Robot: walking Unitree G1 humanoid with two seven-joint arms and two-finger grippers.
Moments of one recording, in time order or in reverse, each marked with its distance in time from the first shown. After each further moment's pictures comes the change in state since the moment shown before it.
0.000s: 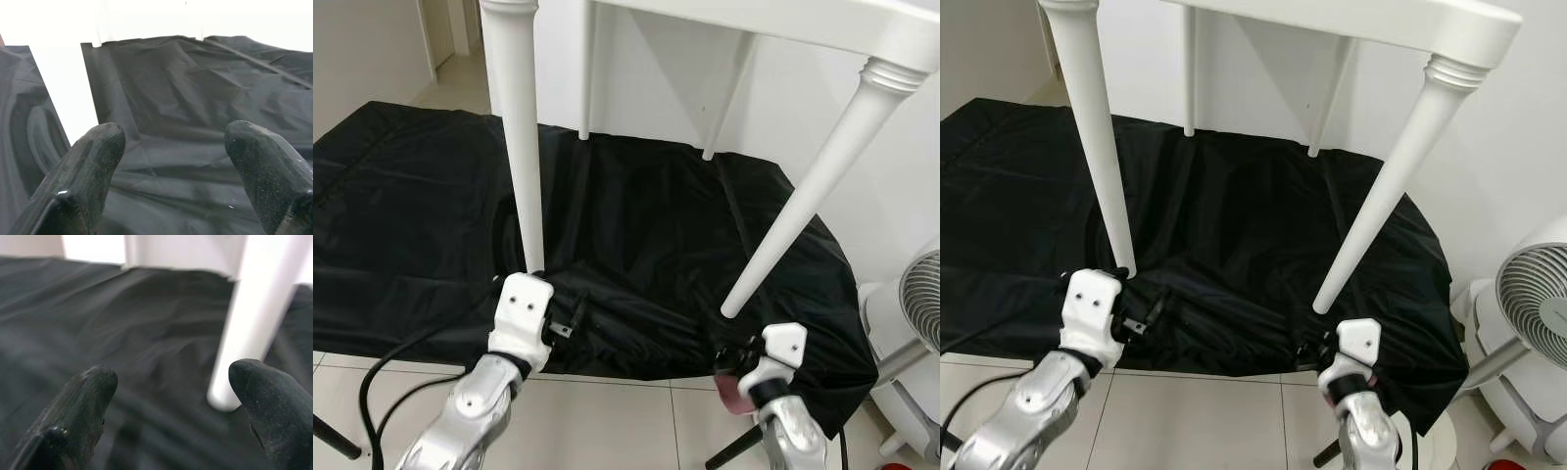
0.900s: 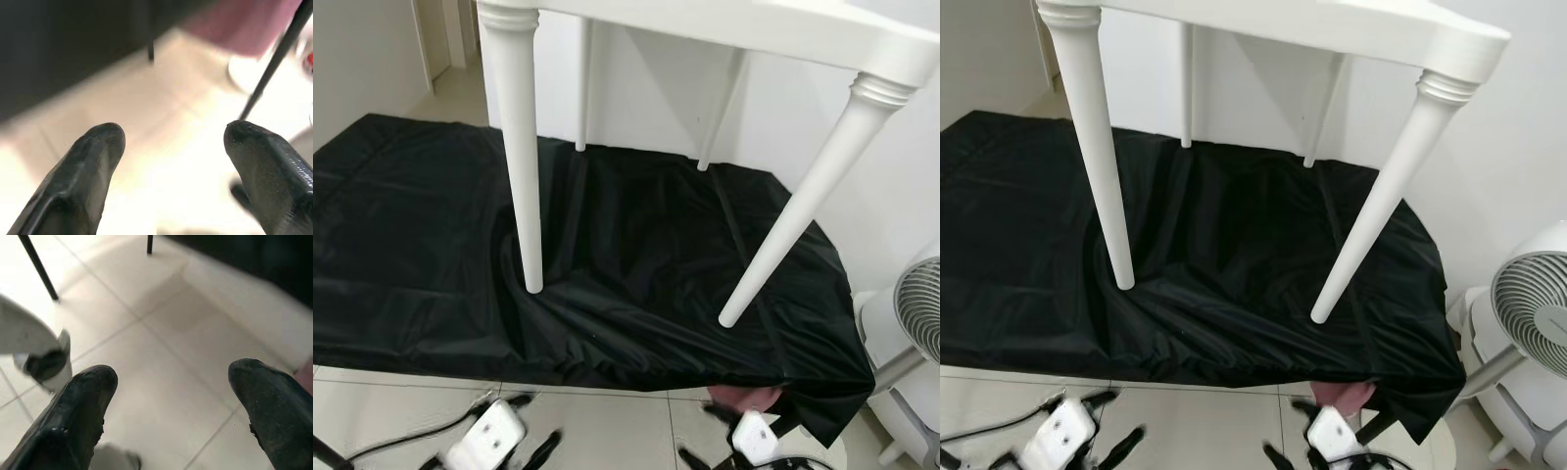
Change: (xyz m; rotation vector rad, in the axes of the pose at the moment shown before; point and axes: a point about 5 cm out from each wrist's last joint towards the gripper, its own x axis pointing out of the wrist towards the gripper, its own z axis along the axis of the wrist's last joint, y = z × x) left arm -0.111 0.023 -0.132 0.126 0.436 -0.385; right arm -0.083 -0.007 -0.082 -0.198 0.444 0.594
